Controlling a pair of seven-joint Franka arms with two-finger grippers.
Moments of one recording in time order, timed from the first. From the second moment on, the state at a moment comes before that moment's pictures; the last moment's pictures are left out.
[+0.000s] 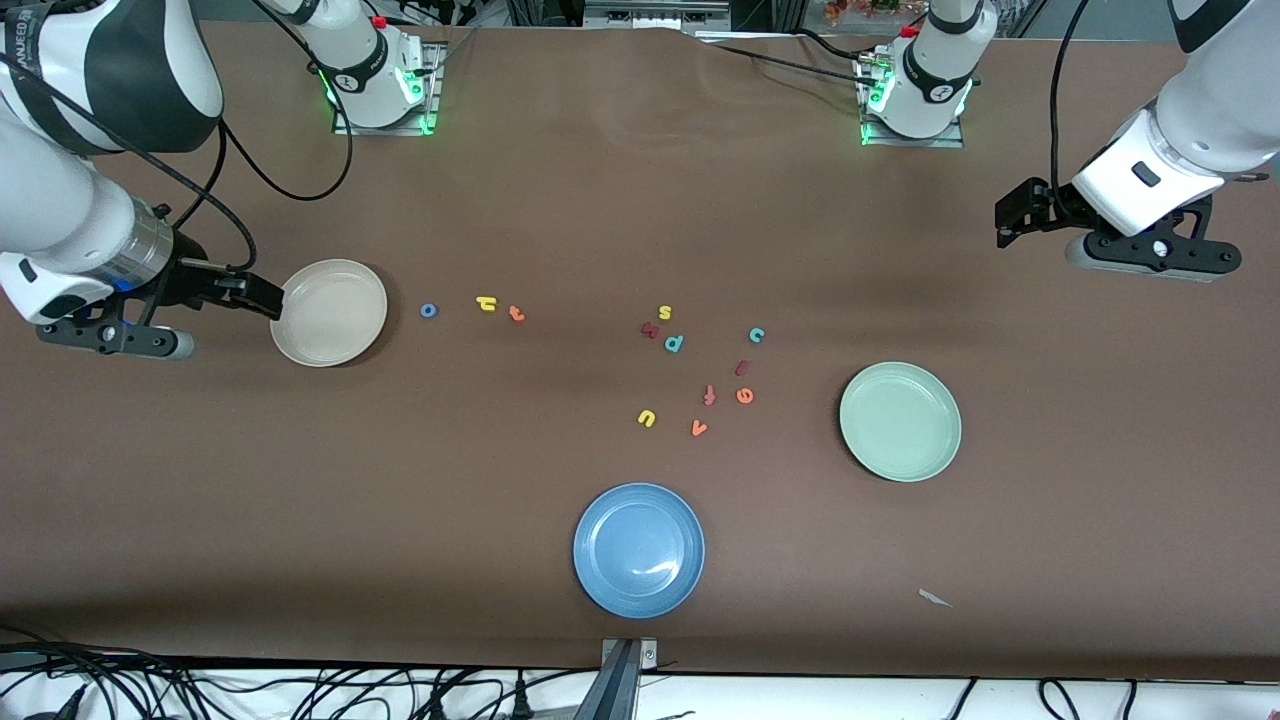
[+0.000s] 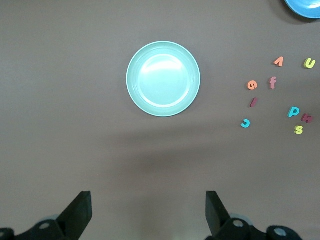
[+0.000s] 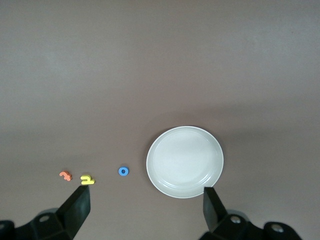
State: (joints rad) left arm -0.02 0.00 -0.13 -1.66 0.00 1.57 -0.04; right arm 0.21 0.16 -0.09 -1.62 -0.02 1.71 0.23
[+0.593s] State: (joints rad) left arm -0.02 0.00 -0.13 -1.66 0.00 1.57 -0.04; right arm 0.21 0.16 -0.09 -1.62 -0.02 1.70 0.23
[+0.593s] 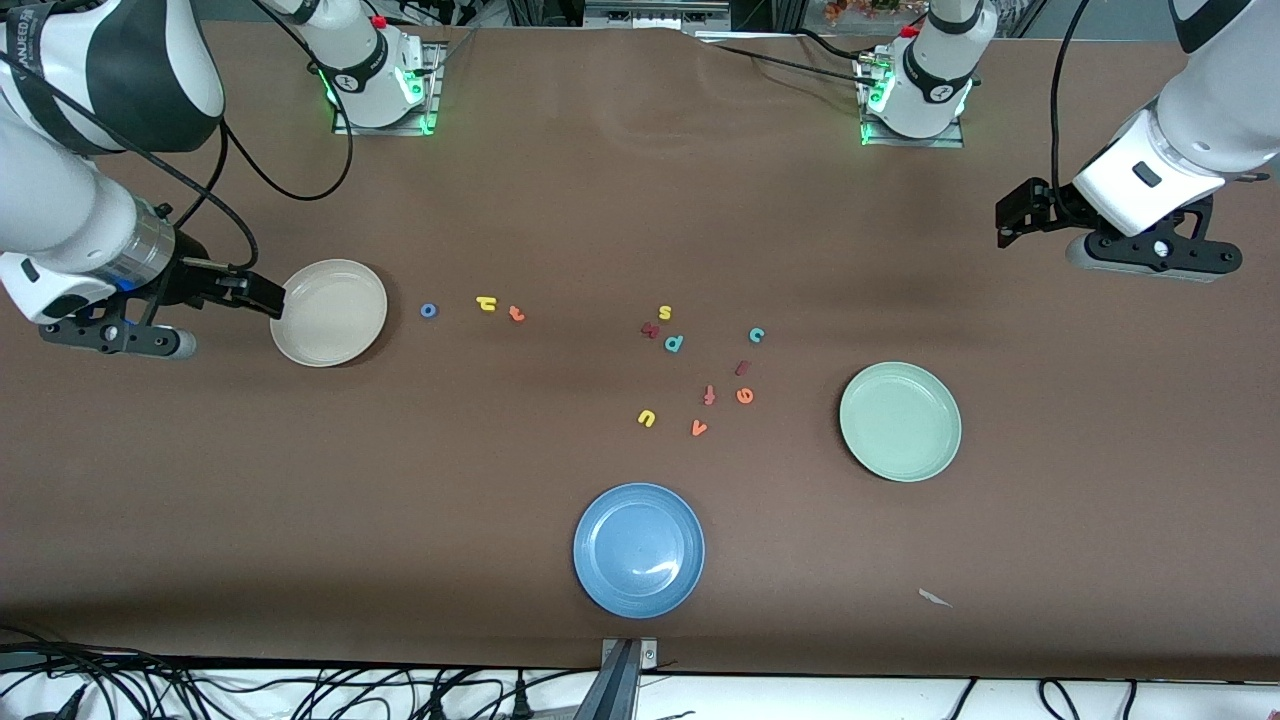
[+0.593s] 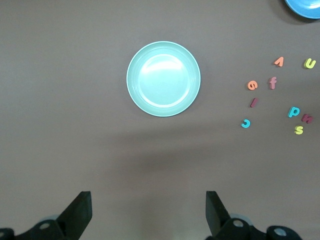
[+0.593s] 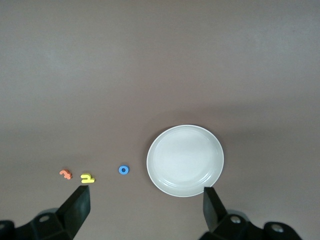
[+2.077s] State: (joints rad) left arm 0.00 0.01 -0.13 -1.65 0.00 1.57 -0.04; right arm 0.27 0.30 0.00 -2.01 0.04 2.11 0.23
